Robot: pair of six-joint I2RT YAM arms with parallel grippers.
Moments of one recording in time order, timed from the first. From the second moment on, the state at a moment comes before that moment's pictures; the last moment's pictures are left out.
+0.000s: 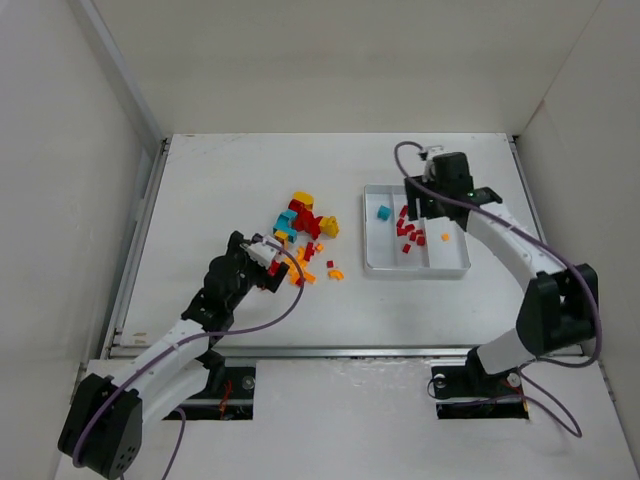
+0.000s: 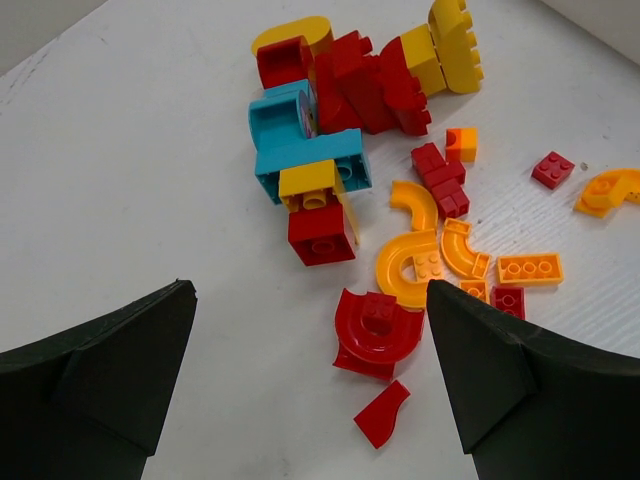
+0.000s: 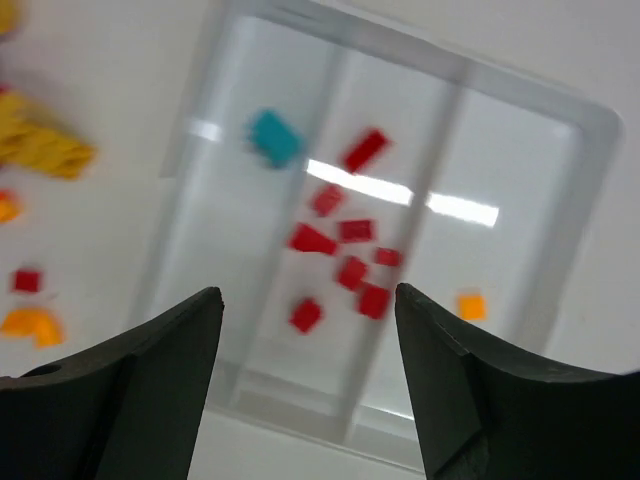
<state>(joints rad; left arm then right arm) -0.45 0.83 0.22 0.34 0.02 0.29 0.22 1.53 1.19 -0.48 0.04 0.06</state>
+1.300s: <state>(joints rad) -0.43 0.77 0.17 0.43 0.00 0.27 0.86 1.93 1.29 -0.42 0.04 -0.05</state>
